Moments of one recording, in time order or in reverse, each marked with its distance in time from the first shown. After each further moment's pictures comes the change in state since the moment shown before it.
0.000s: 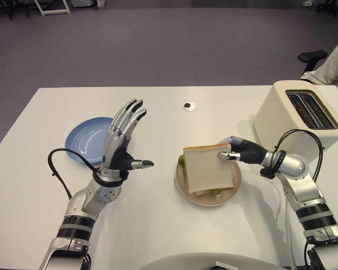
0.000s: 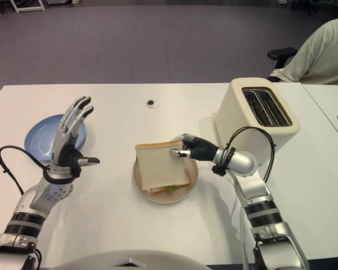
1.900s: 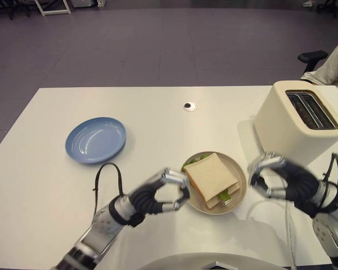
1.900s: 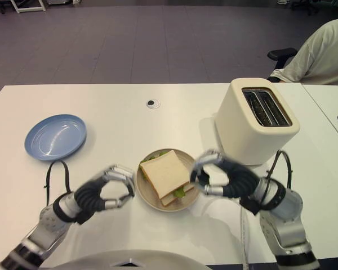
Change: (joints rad) left arm 0.368 0.252 -0.407 -0.392 -0.930 0.095 -1.100; right arm 0.604 -0.244 -0.145 -0.454 0.221 -0.333 0.052
